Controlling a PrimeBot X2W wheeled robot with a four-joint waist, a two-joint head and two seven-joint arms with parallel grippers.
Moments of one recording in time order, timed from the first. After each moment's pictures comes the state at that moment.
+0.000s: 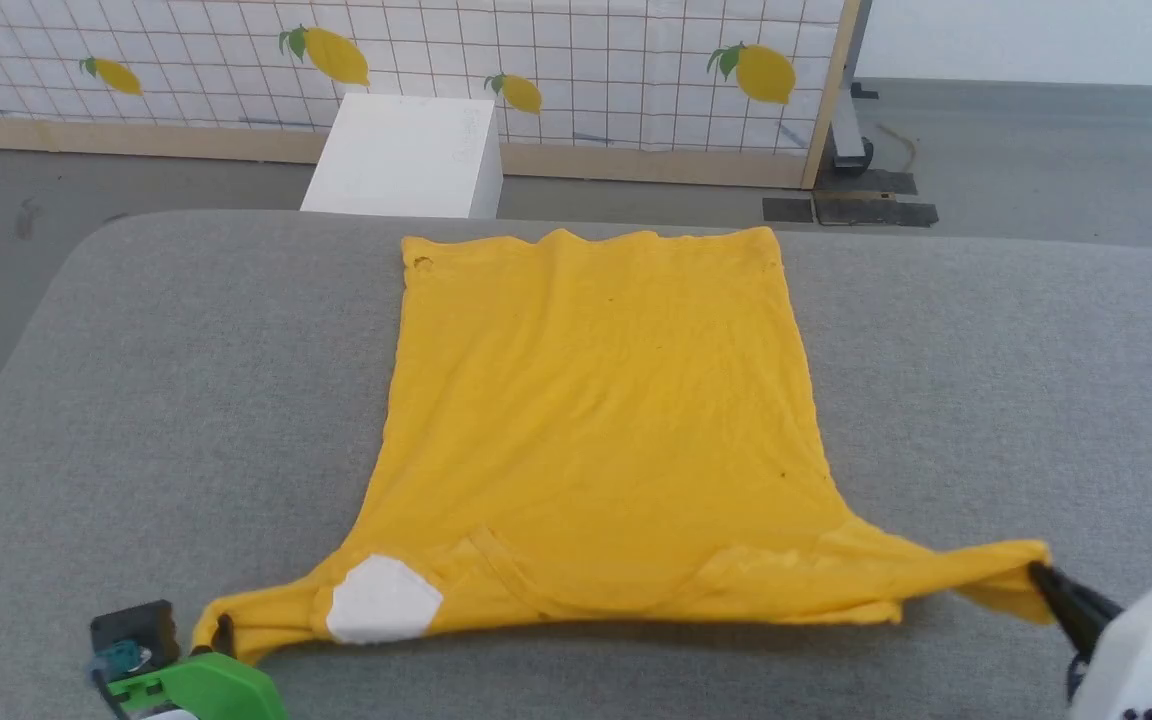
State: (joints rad) left arm 0.06 0.26 -0.07 0.23 -0.42 0.19 0.08; right arm 0.16 -0.17 -0.22 -0.25 0.48 0.13 0.69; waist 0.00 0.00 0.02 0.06
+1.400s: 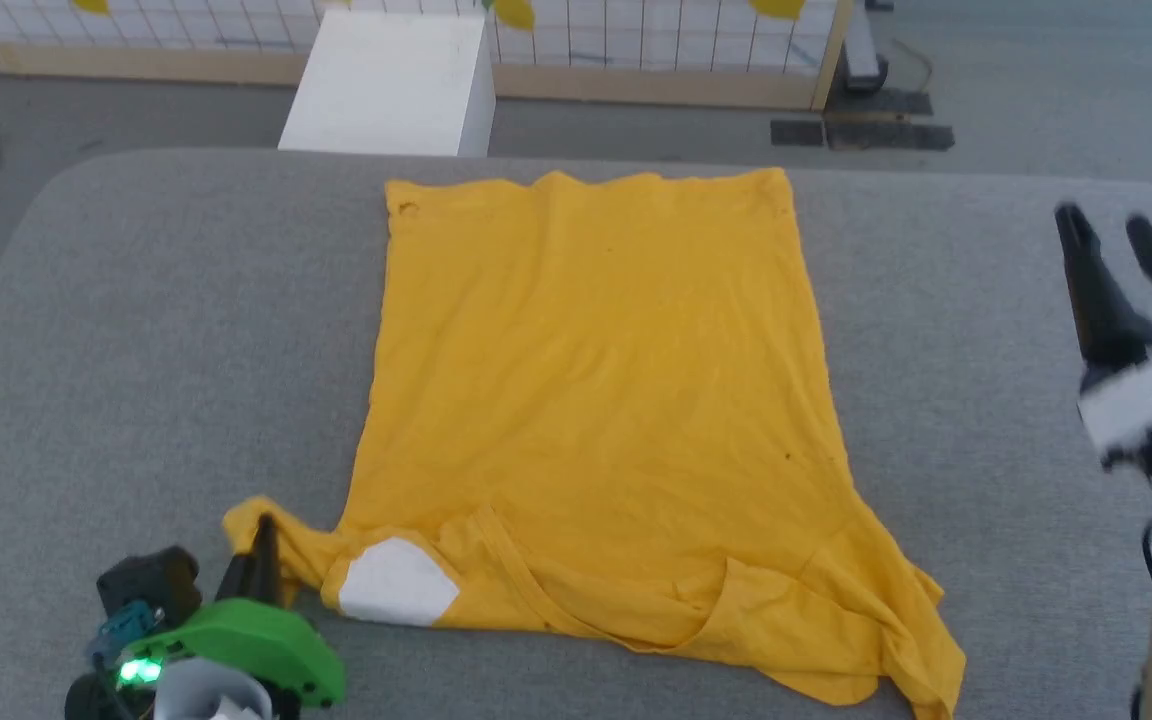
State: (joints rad) left arm 0.03 0.22 -0.11 0.07 -0.47 0.16 -0.02; right arm -0.30 -0.07 -0.24 -0.16 0.45 0.13 0.43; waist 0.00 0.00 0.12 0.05
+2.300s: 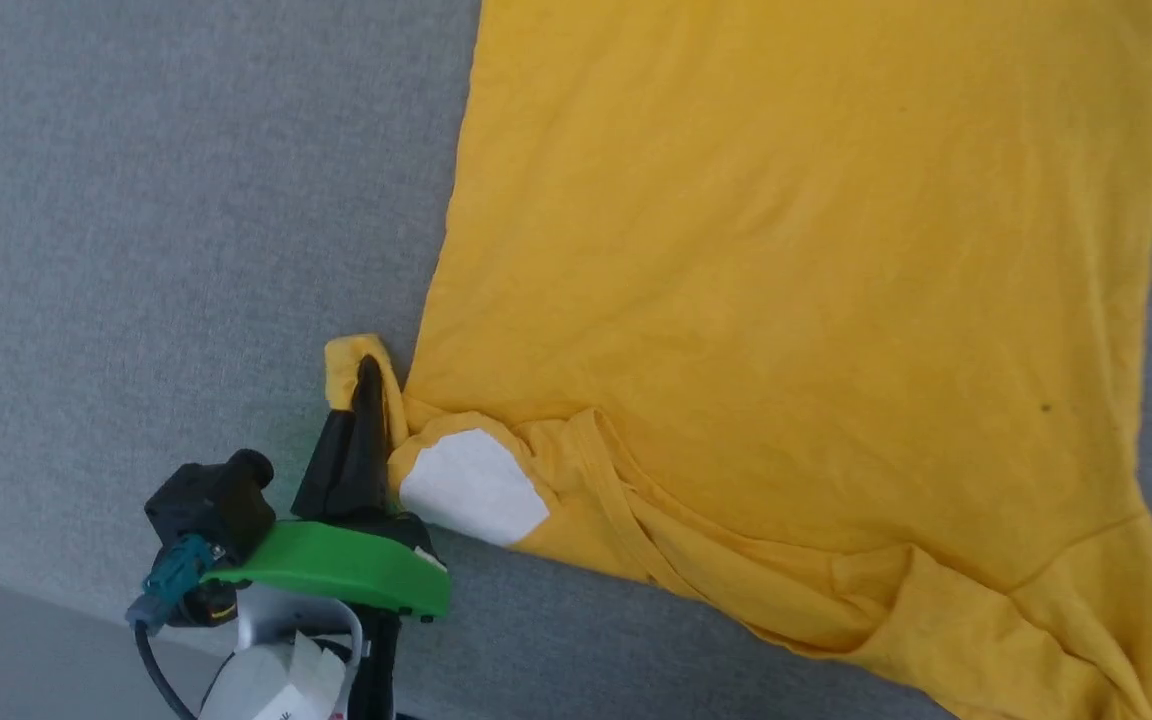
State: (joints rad) left arm -0.06 0.13 -0.23 -0.22 -0.45 0.17 -0.06; right arm -1.27 -0.25 -0.12 0.57 -0.07 0.13 0.96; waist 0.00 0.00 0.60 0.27
